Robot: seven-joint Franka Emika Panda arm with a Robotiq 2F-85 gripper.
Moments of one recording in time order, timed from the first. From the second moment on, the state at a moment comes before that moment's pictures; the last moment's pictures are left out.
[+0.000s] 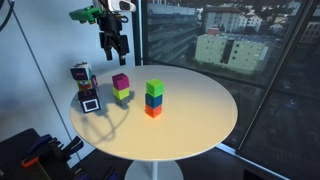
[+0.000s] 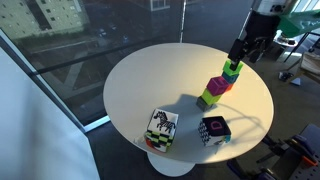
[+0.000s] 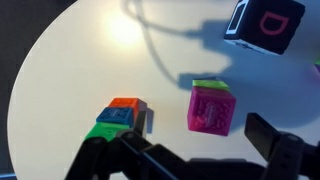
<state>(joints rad) -0.03 -0.18 0.04 -2.34 -0.03 2.14 0.18</state>
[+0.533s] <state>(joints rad) 0.00 -0.14 0.04 -2.35 -0.03 2.20 0.19</state>
